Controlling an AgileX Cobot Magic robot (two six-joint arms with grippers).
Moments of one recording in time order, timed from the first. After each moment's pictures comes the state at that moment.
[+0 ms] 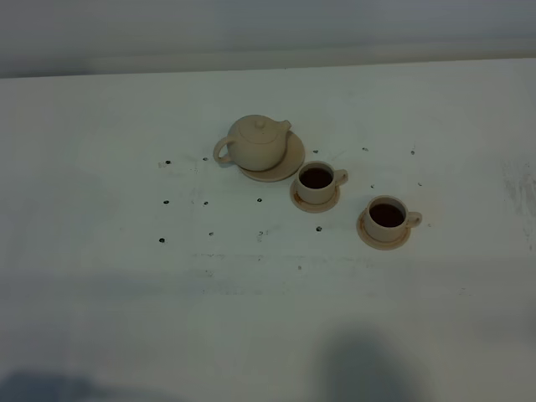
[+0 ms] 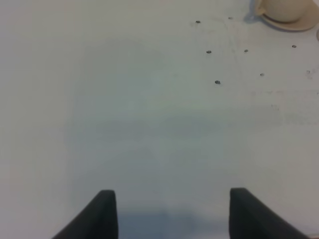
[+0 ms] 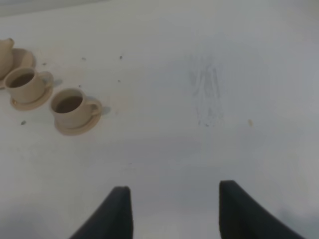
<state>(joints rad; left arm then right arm) 0.06 -0.01 -0.46 -0.17 1.07 0.11 0.16 -0.01 -0.52 -0.06 1.12 0.17</state>
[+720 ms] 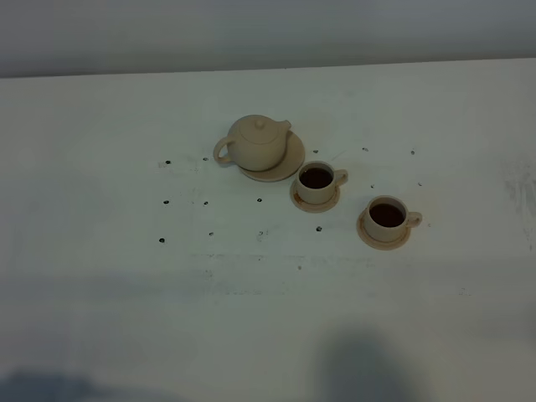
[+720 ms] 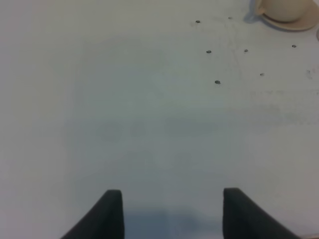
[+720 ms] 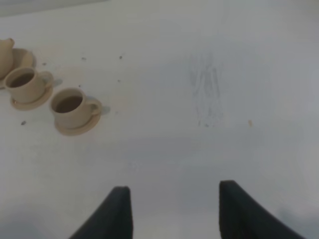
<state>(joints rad) 0.06 -0.01 -0.46 -0.17 1.07 0.11 0.16 -0.01 -0.52 -0.06 1.12 0.17</state>
